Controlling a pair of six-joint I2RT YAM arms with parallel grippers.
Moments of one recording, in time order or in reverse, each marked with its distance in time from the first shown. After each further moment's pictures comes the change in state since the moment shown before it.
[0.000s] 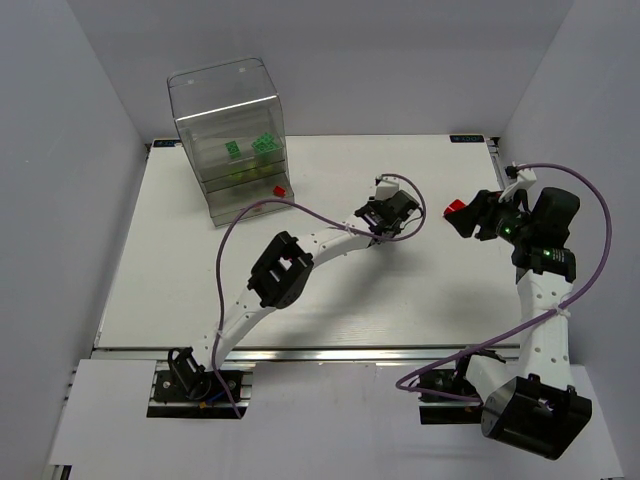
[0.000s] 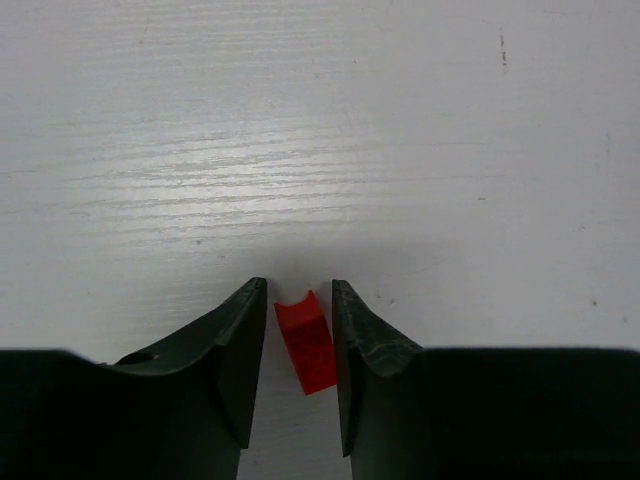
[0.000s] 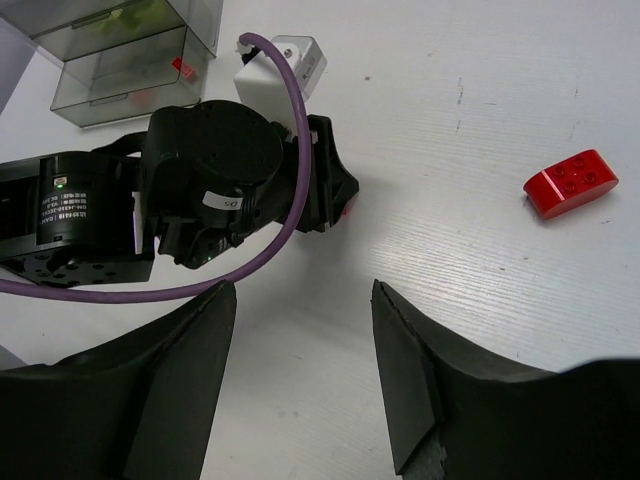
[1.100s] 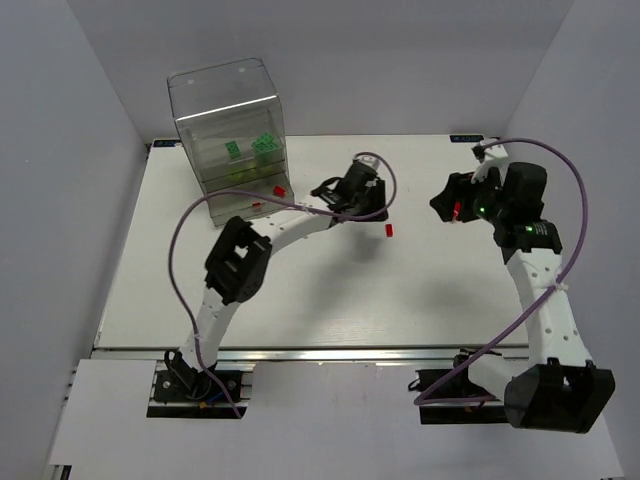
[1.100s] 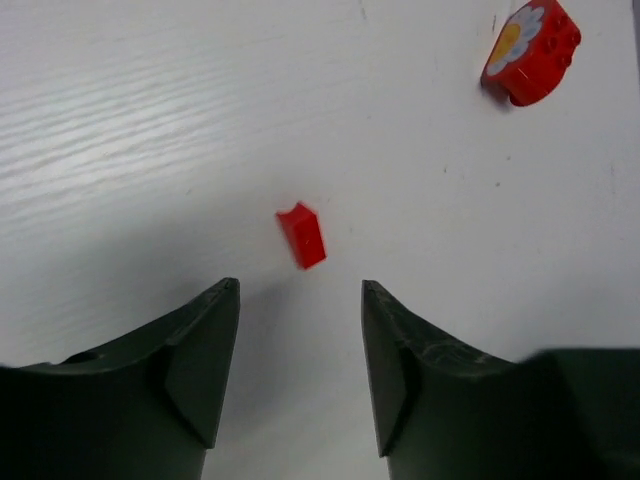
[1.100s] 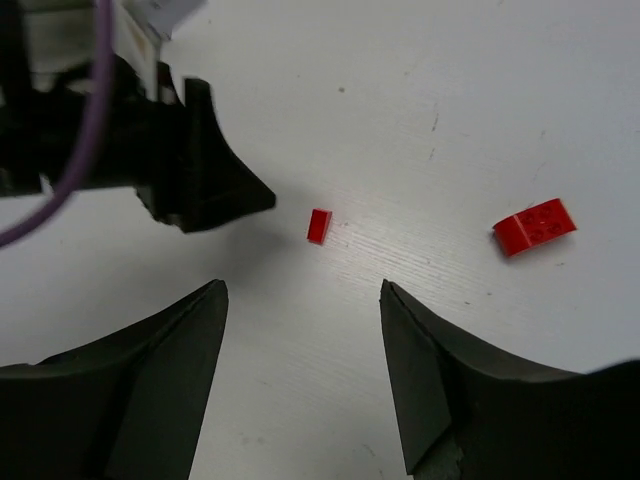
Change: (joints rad) left arm 0.181 -0.441 -0.515 0.208 0.566 0.085; right arm 0.273 0.161 0.158 -0.032 0.312 -0.072
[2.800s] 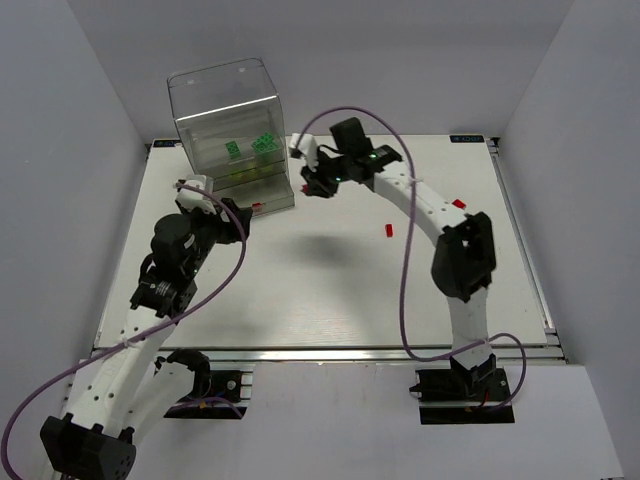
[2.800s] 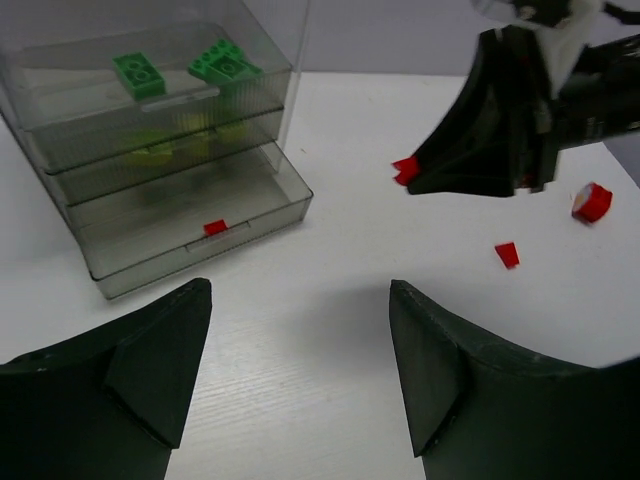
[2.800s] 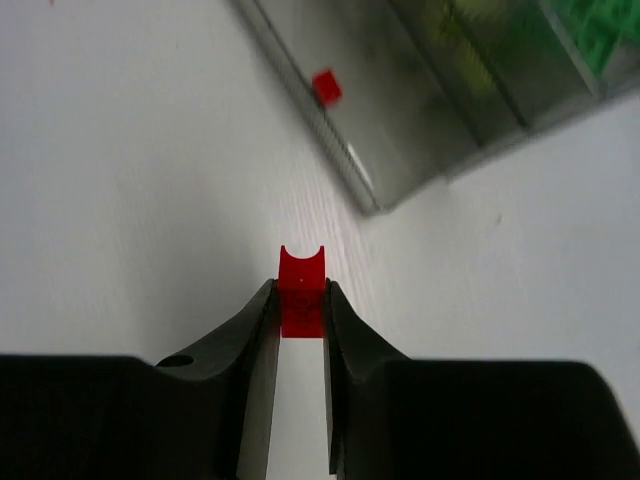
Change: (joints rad) left arm 0.446 -1.361 -0.987 0.172 -0.016 0.367; right arm 0.595 0.885 0.803 -0.167 -0.053 -0.540
